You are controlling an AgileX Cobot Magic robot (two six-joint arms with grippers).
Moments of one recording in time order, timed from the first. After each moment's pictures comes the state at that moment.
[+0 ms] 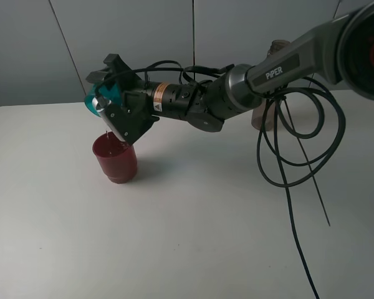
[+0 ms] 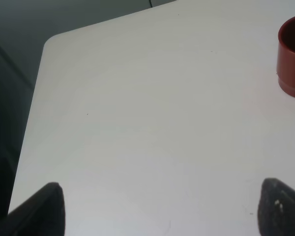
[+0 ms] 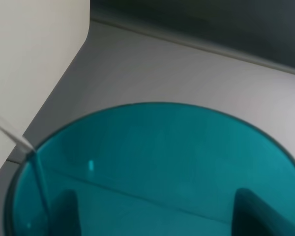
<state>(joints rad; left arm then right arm) 0.07 0.00 -0.52 0.02 1.10 0.24 0.70 2.29 -1.40 -0.61 -0.75 -1.39</state>
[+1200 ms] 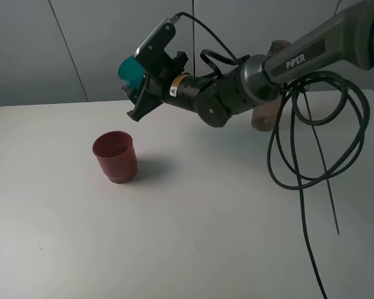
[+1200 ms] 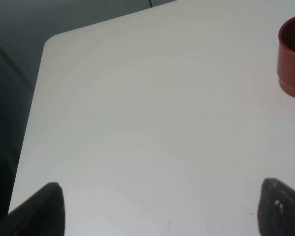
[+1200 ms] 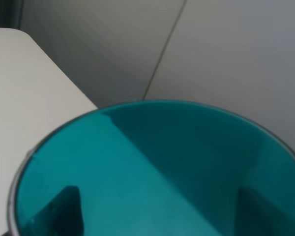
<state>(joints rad) 0.07 0.00 -0.52 0.02 1.10 0.24 0.66 2.22 -1.31 -0.20 -0.56 -0.17</state>
